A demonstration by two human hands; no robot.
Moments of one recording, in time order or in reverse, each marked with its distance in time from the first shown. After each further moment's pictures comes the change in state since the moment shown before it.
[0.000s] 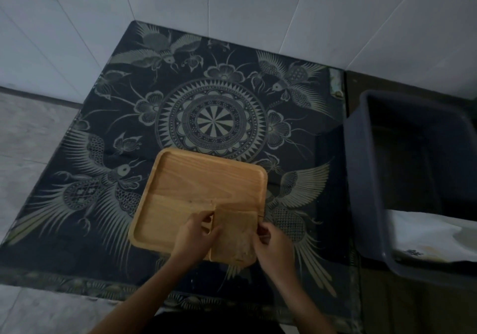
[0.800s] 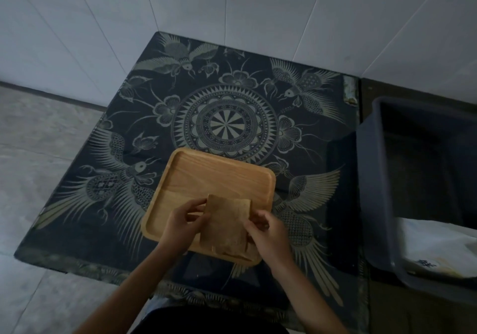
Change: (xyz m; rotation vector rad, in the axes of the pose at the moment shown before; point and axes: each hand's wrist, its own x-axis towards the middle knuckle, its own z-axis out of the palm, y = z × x) left_hand -0.010 -0.009 -0.034 -0.397 0.091 -0.003; right_hand 0.009 -0.023 0.000 0.381 -0.133 -0.035
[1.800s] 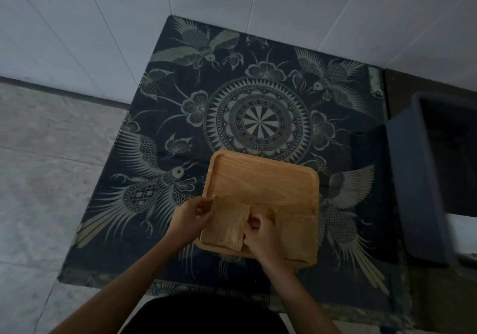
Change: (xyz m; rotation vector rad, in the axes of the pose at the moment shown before) left_hand 0.069 -0.037 -0.134 0.438 -0.078 0.107; right_hand 0.015 -0.025 0.167 -0.268 0.056 0.268
